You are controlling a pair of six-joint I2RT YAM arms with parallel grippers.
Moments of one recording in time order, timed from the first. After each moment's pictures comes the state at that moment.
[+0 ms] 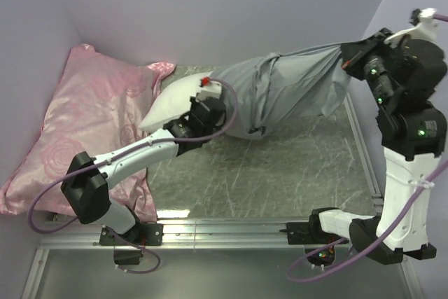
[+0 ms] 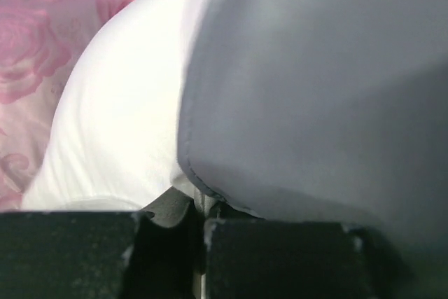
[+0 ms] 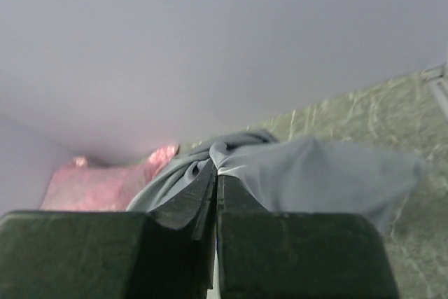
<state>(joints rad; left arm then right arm) -0.89 1.51 1.19 -0.24 -0.86 -0.17 0.12 1.20 2.01 -0.86 0.09 0.50</state>
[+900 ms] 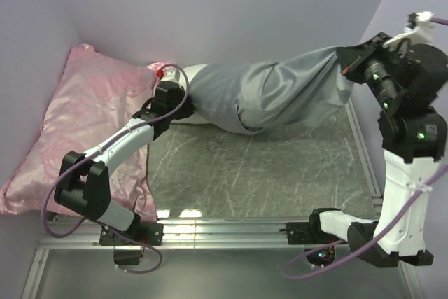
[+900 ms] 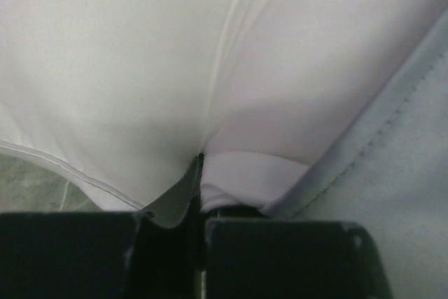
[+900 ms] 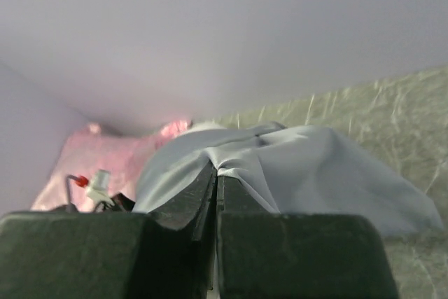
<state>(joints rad) -0.42 1.50 1.08 -0.12 -0.10 -0.58 0.02 1.19 2.01 -0.86 -0.08 0.48</state>
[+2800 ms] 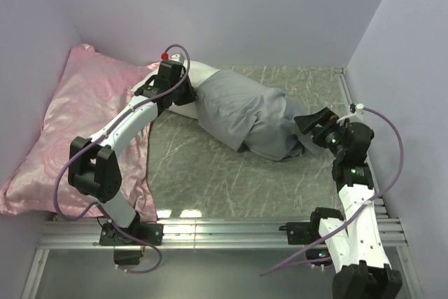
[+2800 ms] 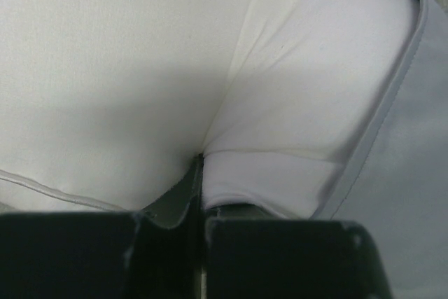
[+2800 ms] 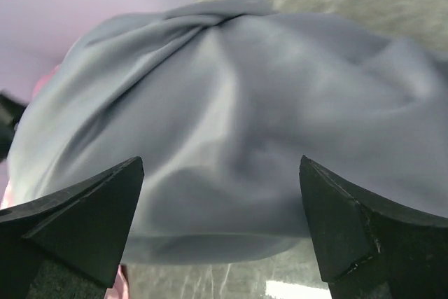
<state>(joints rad) -0.39 1.65 1.42 -0.41 0.01 -0.58 -0.20 0.75 0.63 -0.18 -0.41 0.69</state>
